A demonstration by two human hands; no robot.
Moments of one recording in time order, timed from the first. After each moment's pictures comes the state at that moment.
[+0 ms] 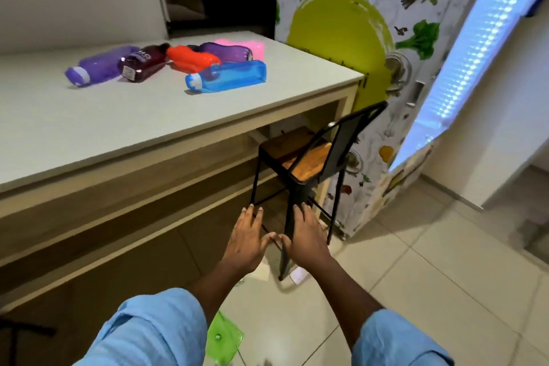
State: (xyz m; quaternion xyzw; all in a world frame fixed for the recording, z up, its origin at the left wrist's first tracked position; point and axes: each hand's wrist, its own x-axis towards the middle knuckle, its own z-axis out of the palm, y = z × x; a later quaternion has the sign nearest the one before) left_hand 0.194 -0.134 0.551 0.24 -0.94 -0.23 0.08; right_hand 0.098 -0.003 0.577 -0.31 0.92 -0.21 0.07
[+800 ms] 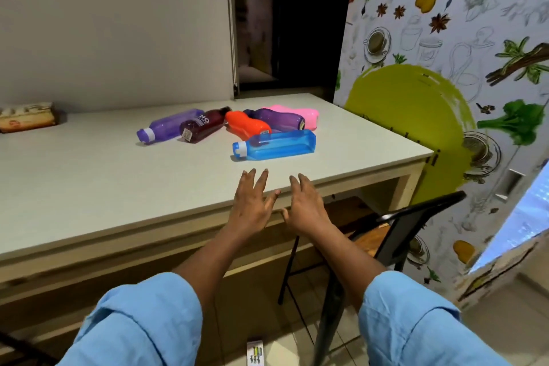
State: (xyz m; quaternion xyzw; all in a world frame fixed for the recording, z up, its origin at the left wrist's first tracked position) left_hand 0.076 -0.284 0.722 0.35 -0.88 -0.18 0.27; right_hand -0.045 -0.205 0.713 -0.49 0.85 -0.21 -0.05
